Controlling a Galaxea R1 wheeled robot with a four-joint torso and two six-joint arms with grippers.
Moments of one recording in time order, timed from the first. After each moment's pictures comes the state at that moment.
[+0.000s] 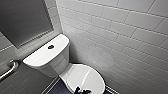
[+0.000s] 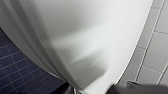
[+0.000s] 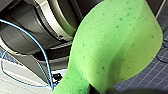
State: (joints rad) left arm 0.75 2.81 -1.96 -0.52 -0.08 -0.42; right arm -1.70 3.03 -2.62 0.02 0.07 0.10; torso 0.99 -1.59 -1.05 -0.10
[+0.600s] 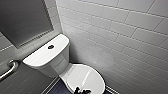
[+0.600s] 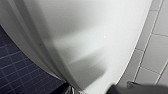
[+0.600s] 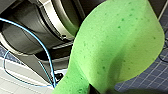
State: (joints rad) left arm 0.76 2.79 -1.93 -0.52 -0.12 -0.42; right arm -1.70 3.03 -2.61 0.02 0.07 0.10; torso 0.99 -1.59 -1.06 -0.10
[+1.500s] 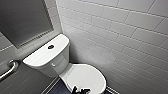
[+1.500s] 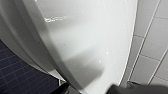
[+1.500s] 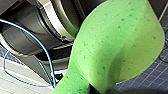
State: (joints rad) left arm 0.76 2.65 -1.67 -0.50 -0.22 -0.42; right arm -1.69 3.03 -2.61 0.02 0.07 0.10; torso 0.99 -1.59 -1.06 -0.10
